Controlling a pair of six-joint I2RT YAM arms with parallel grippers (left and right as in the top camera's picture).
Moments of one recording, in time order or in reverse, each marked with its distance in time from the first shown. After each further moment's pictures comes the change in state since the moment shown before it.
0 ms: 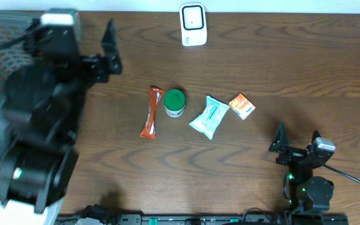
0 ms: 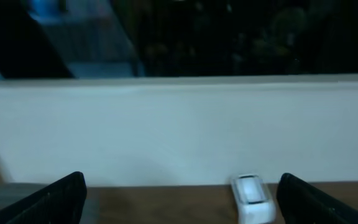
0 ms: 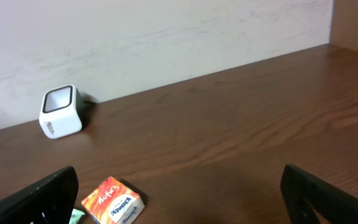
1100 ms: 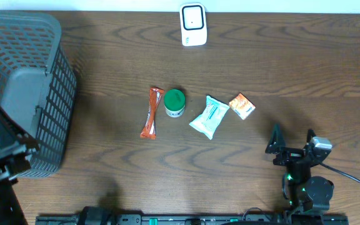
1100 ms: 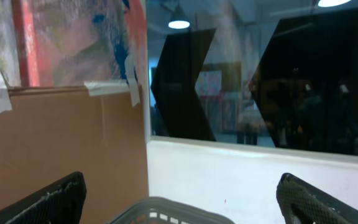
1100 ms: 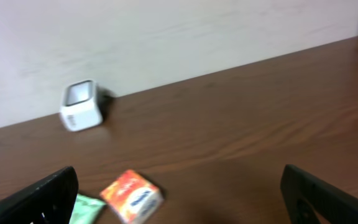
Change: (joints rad) left arm 0.112 -0.497 -0.127 0.043 -0.301 0.206; right arm 0.000 0.000 0.000 -0.003 -0.086 0.025
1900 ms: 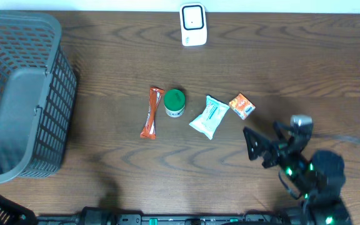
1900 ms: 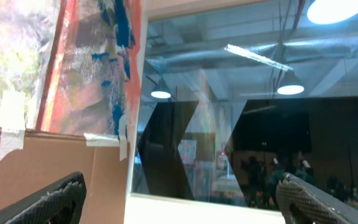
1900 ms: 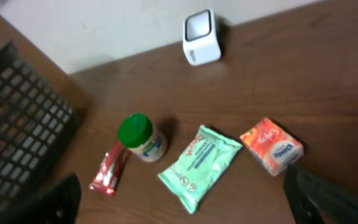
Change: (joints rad) left arm 0.023 -0.373 -0.197 0.144 0.159 0.003; right arm 0.201 0.465 0.512 -0.344 -0.309 0.109
